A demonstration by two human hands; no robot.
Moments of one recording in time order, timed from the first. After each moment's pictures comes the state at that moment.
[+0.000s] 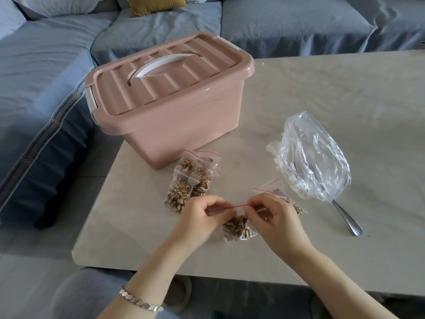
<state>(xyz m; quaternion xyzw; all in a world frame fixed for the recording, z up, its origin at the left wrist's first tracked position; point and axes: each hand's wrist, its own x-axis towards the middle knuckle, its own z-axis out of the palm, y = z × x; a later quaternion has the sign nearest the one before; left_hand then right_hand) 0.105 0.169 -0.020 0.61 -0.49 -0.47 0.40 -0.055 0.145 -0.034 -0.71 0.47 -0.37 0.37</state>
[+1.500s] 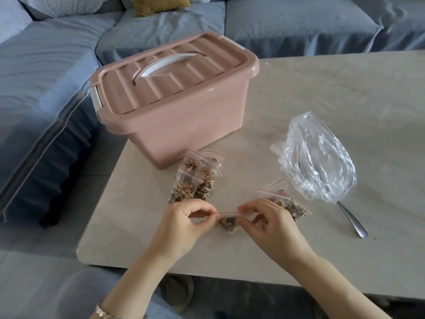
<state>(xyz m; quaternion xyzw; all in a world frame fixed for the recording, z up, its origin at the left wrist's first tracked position) 0.136 0.190 -0.013 0.62 -0.62 -0.29 0.38 -0.050 0.154 -0.027 -0.75 0.48 -0.28 0.36</state>
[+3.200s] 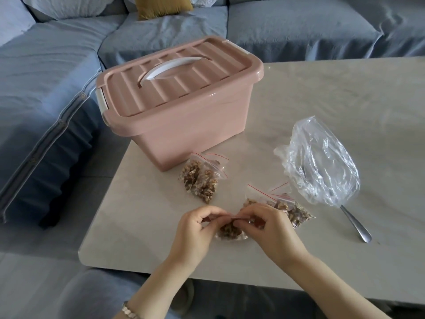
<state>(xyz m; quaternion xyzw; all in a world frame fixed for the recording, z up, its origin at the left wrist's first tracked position) 0.117 0.191 -0.030 0.63 -0.53 -0.36 0.44 -0.039 0.148 -0.034 -0.73 0.47 -0.29 0.40</state>
